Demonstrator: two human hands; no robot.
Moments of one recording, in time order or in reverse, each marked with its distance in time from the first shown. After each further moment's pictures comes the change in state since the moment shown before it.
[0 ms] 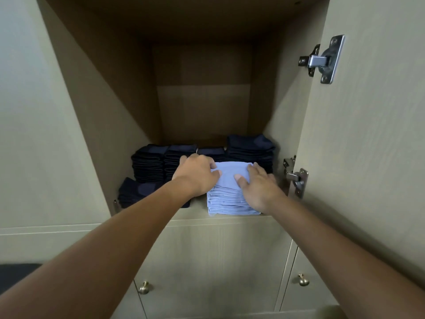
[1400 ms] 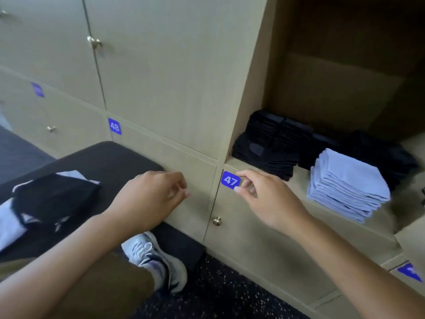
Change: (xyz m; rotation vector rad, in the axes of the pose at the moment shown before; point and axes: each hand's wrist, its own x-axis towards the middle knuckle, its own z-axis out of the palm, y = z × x) left_hand -0.275 -0.164 -0.089 0.138 0.160 -0.333; right_hand -0.104 -0.134 0.077 -0.048 -0.173 -0.764
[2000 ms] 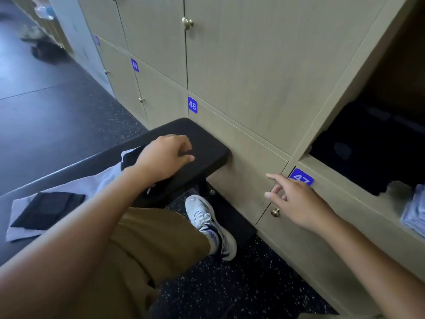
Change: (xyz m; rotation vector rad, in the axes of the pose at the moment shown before) left_hand -0.001 -0.119 -0.051 0.058 0.020 -0.367; right_hand 0.049 -0.020 0.065 0.095 -0.387 -0.076
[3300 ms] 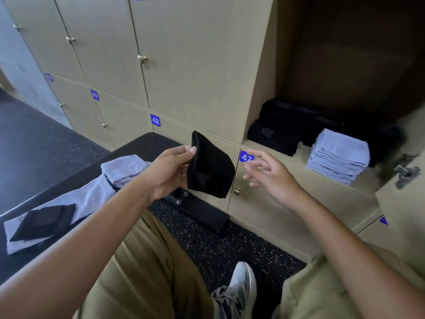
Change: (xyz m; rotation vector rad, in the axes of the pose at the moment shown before) left_hand -0.105 0.100 -0.024 -1.423 -0.503 0.007; right_hand -0.144 -0.057 -0.040 0.801 0.289 0.046
